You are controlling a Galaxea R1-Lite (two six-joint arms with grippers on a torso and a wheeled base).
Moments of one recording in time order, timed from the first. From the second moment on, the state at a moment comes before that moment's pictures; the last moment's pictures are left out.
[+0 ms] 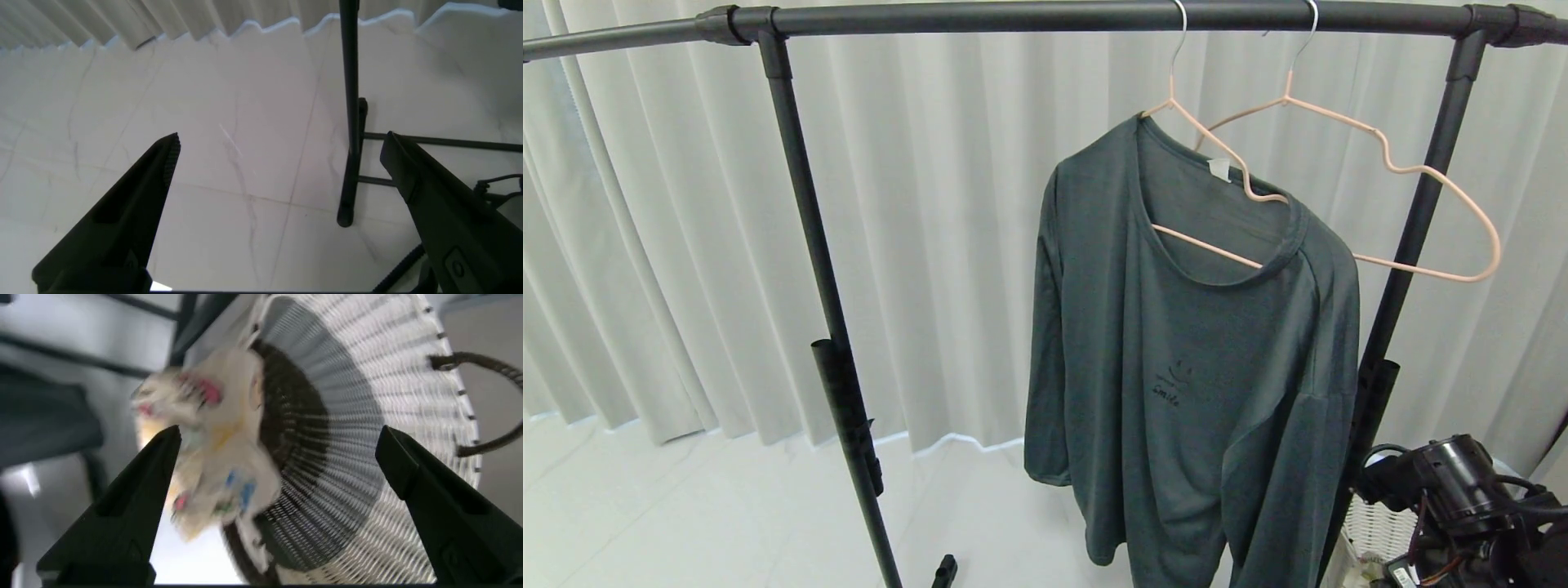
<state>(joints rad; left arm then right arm) -0.11 0.60 0.00 -0.04 0.34 0.17 0.30 1.75 -0.34 -0.29 -0.37 -0.08</state>
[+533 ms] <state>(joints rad) -0.11 0.60 0.00 -0.04 0.34 0.17 0.30 1.78 -0.34 -0.29 -0.43 -0.08</state>
